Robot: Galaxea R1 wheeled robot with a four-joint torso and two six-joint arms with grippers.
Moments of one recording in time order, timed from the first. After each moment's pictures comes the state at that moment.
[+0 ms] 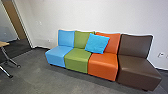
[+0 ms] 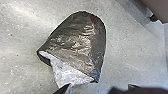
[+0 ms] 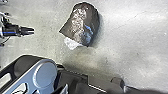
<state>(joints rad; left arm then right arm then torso) 0.84 2.91 -2.37 -0.26 0.43 -0.11 -1.05 1.68 -1.15 0.21 -0.26 0.04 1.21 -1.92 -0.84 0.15</state>
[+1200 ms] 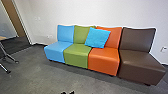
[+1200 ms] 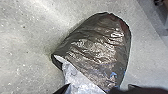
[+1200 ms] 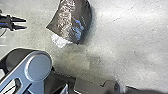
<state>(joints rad) 0.73 2.93 -2.54 -0.46 0.59 -0.10 -1.04 1.66 -1.13 0.21 -0.27 0.04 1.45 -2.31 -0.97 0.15</state>
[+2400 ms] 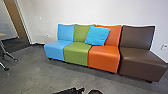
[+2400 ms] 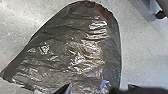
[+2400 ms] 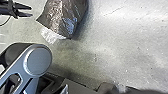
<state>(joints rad) 0.67 3.07 -2.53 -0.38 0.61 -0.10 -1.05 1.67 -1.12 0.22 -0.28 0.04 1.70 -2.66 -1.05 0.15</state>
